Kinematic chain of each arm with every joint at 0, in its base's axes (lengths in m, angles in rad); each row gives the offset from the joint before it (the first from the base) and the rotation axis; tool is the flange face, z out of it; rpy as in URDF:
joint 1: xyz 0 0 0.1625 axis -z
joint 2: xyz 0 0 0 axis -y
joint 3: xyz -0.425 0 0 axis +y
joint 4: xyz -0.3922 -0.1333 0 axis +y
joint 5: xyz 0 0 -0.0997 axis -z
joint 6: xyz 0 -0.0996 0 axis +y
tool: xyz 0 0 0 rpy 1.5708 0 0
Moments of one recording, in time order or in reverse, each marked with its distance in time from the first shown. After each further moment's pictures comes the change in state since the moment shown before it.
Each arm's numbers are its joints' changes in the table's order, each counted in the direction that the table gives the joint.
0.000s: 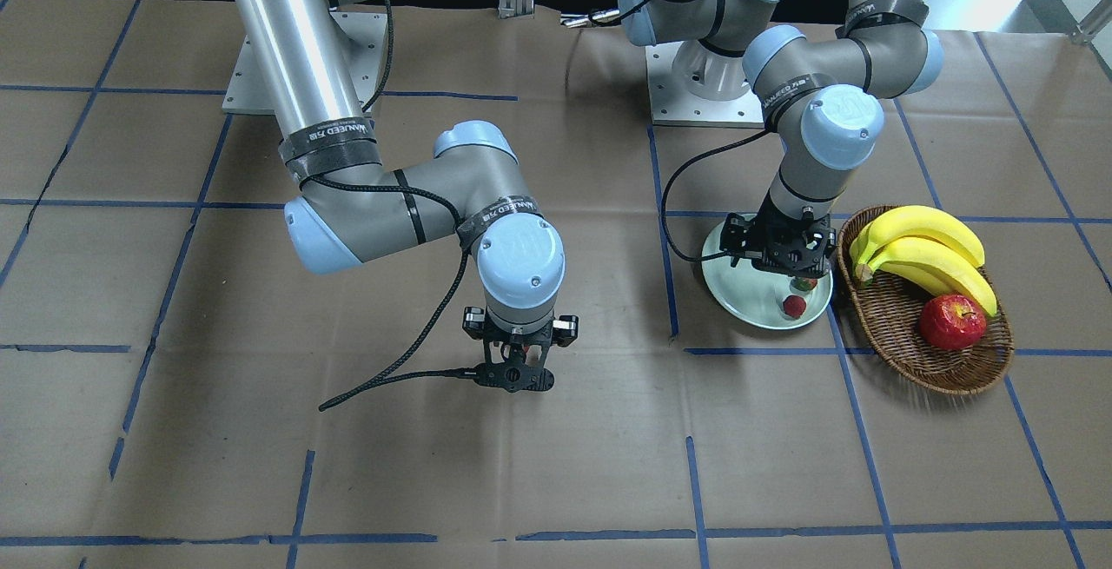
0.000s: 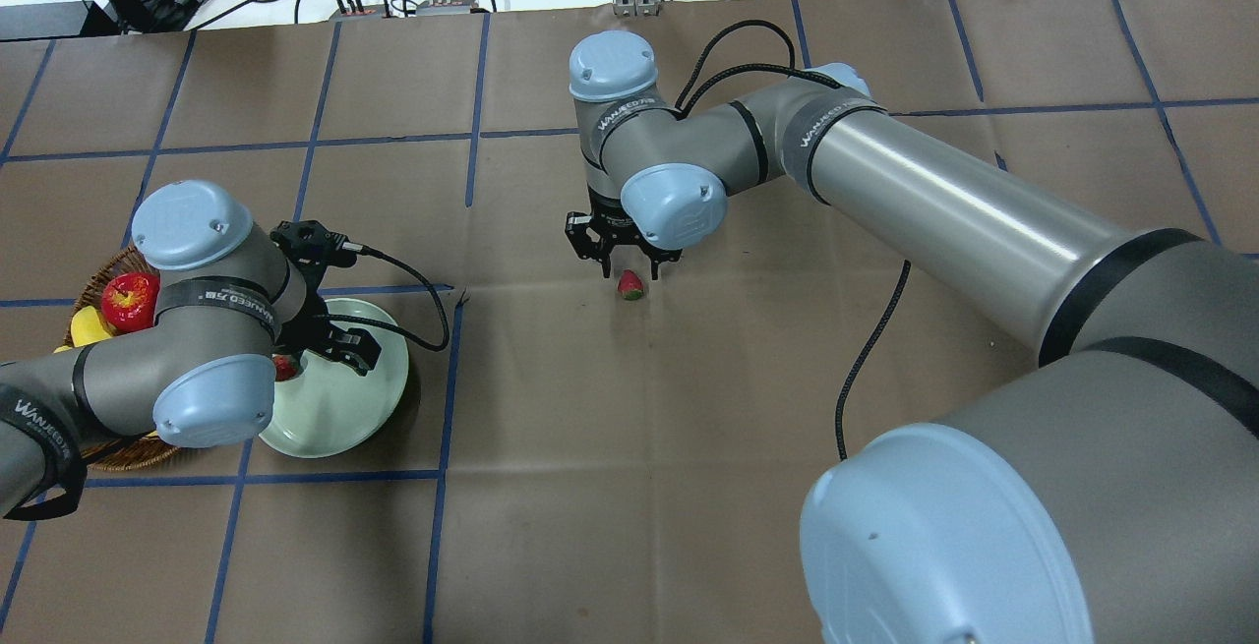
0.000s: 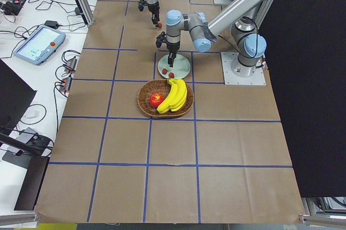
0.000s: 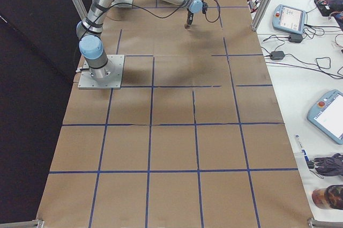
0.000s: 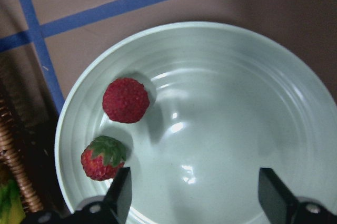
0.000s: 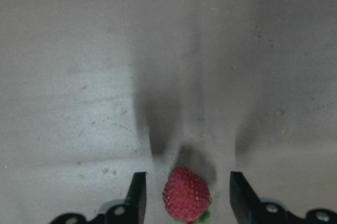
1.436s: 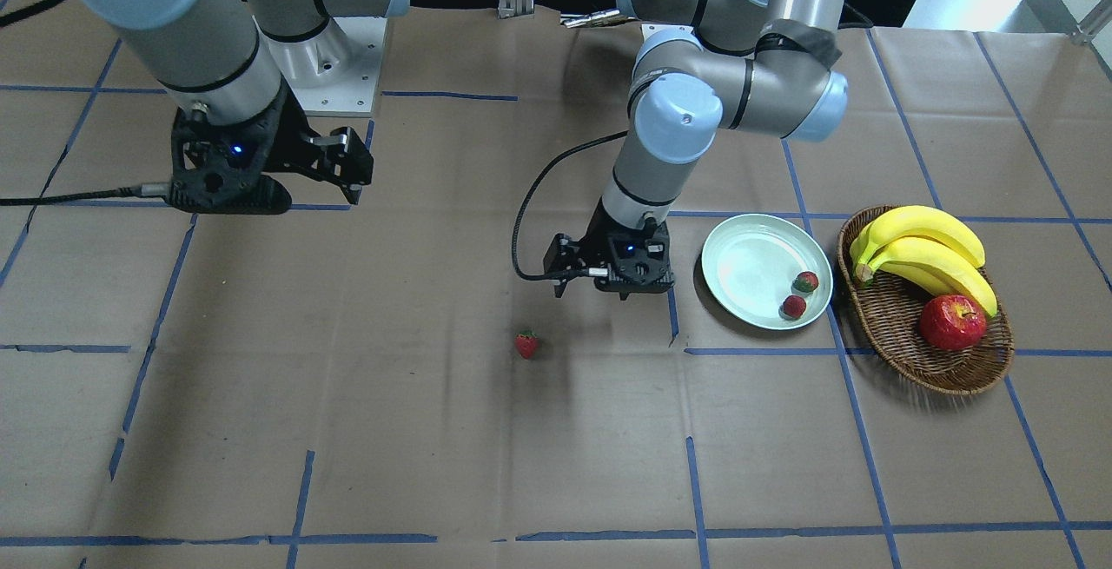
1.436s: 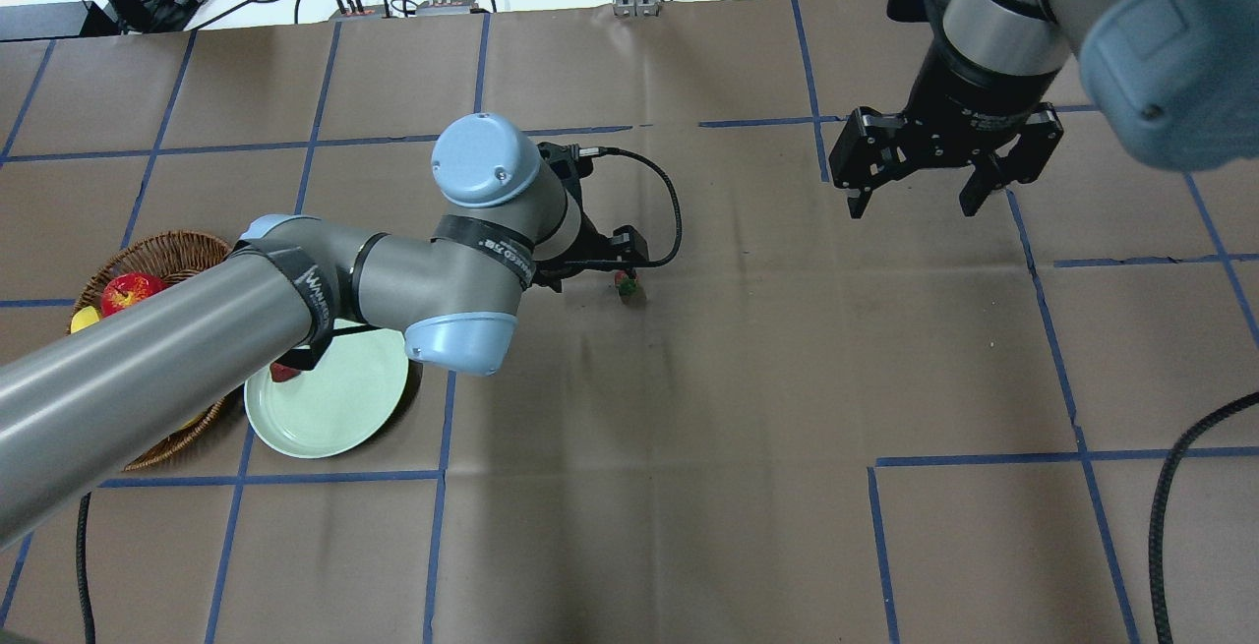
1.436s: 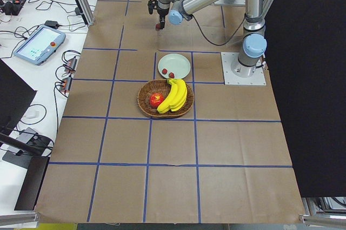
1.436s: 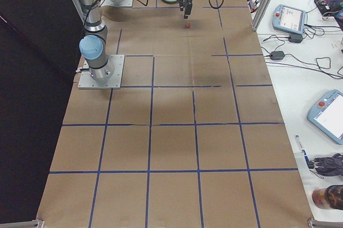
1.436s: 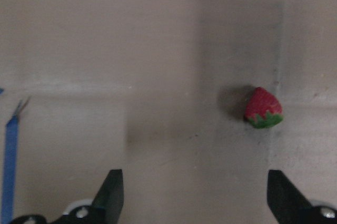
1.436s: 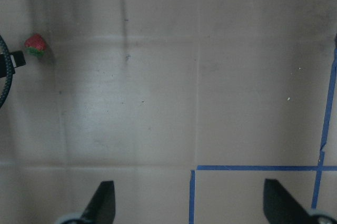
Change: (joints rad) left arm 0.506 -0.279 -0.337 -0.110 -0.205 0.814; right arm 0.385 -0.674 -0.210 -0.402 -0.014 0.477
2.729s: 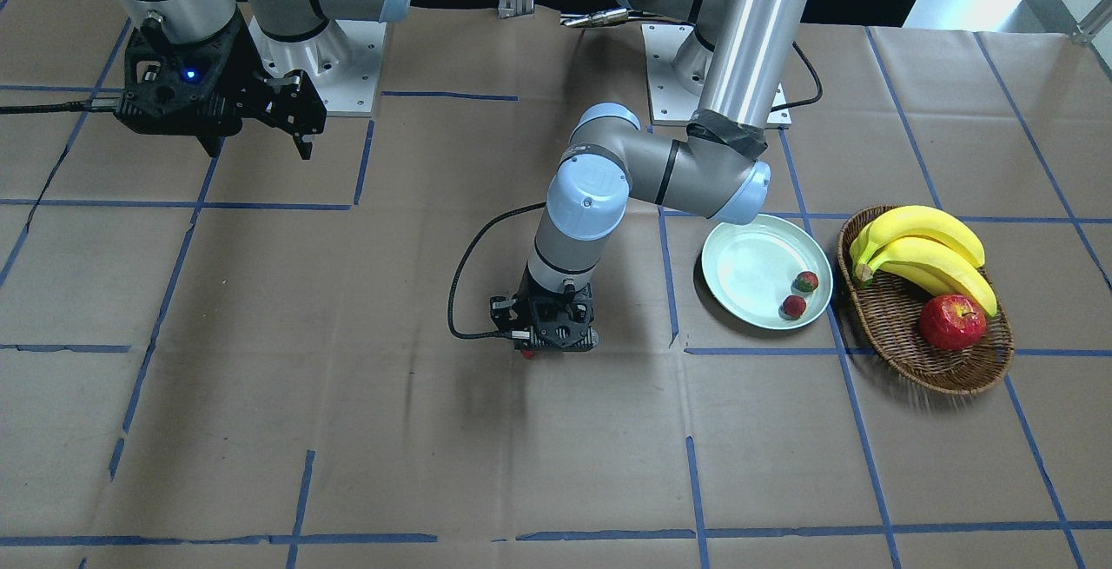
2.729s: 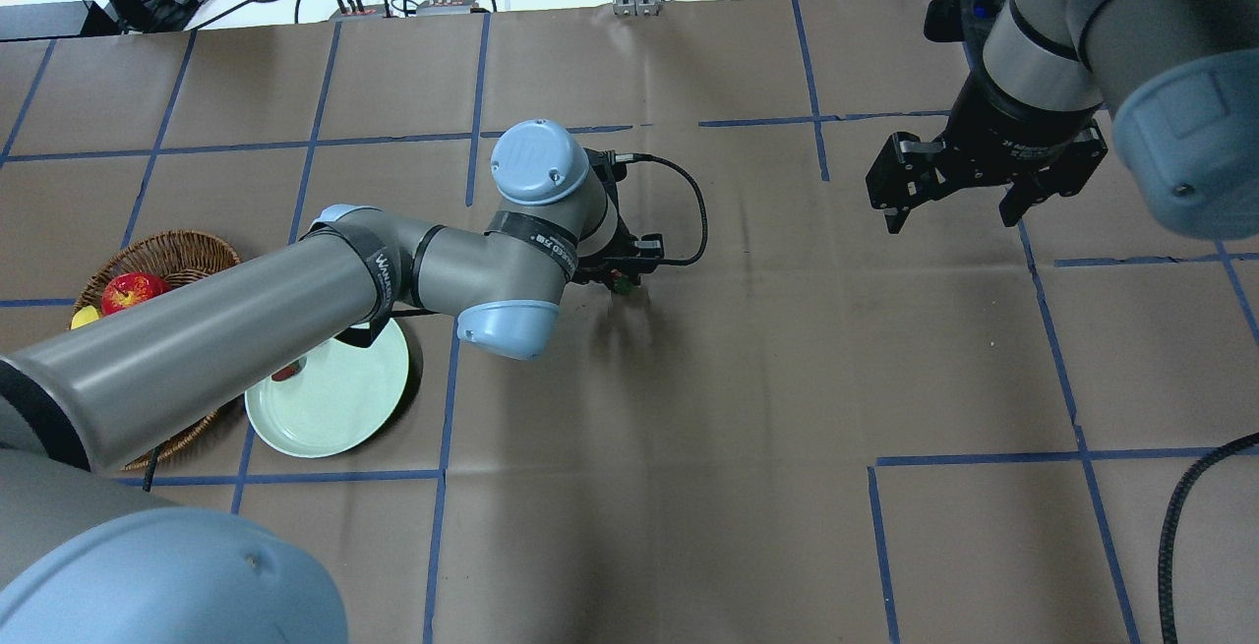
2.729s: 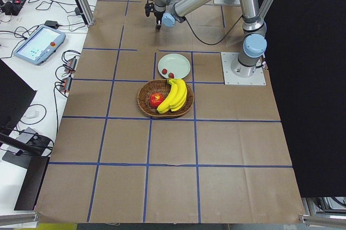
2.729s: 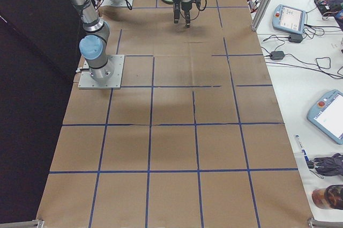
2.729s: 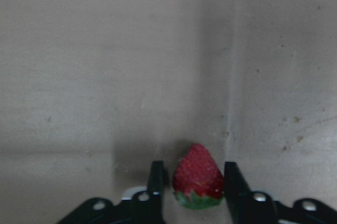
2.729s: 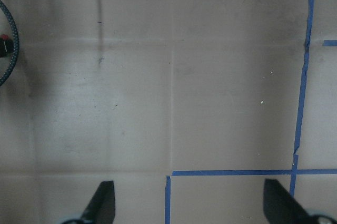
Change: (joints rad) left arm 0.024 -0.107 -0.055 -0.039 0.013 0.012; right arm 0.019 -0.041 -0.056 0.053 -0.060 0.033
